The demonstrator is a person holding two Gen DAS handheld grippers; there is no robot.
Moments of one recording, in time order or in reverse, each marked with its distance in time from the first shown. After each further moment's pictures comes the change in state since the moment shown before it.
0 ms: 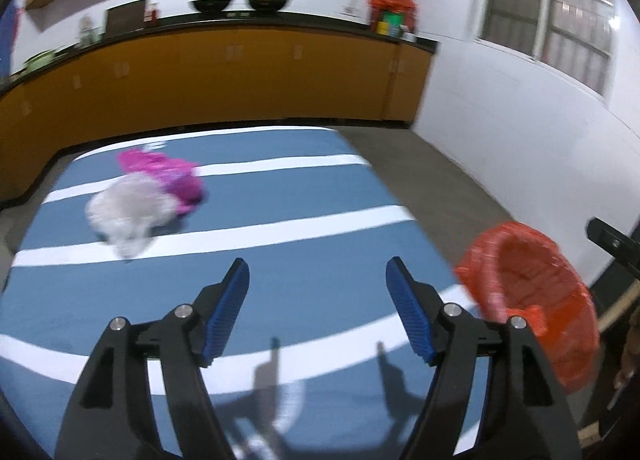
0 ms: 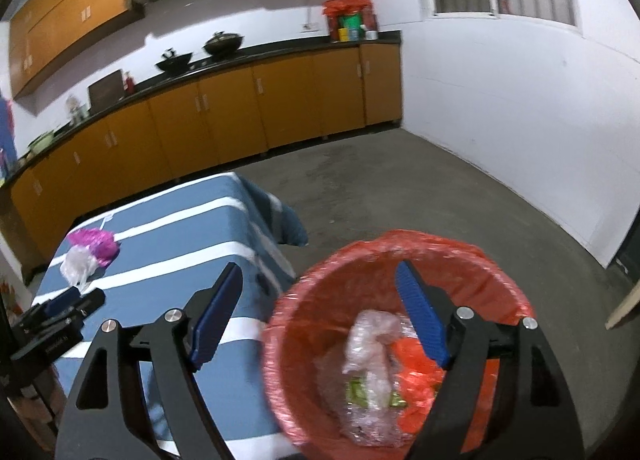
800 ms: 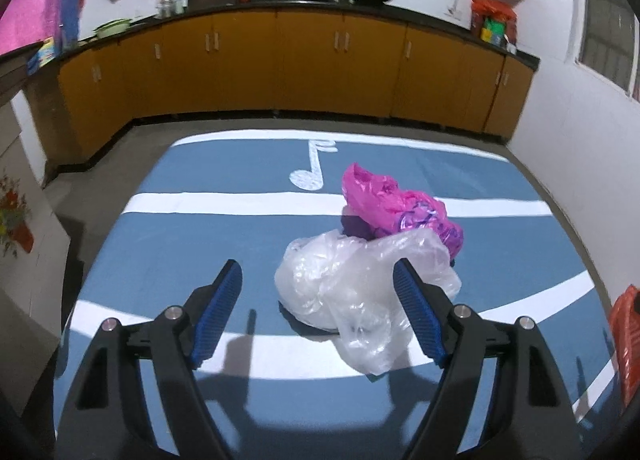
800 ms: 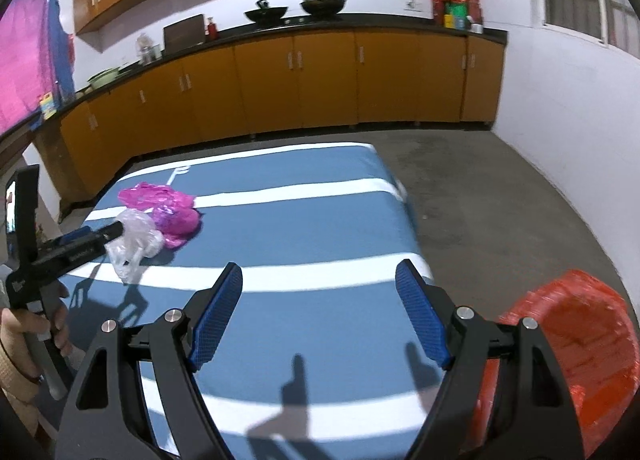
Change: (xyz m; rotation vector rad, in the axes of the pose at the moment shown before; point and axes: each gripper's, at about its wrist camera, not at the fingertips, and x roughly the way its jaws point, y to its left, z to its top) left arm 0.064 0.180 0.050 -0.114 0.043 0.229; right arm 0.093 0.161 0.003 -0.203 0.096 0.220
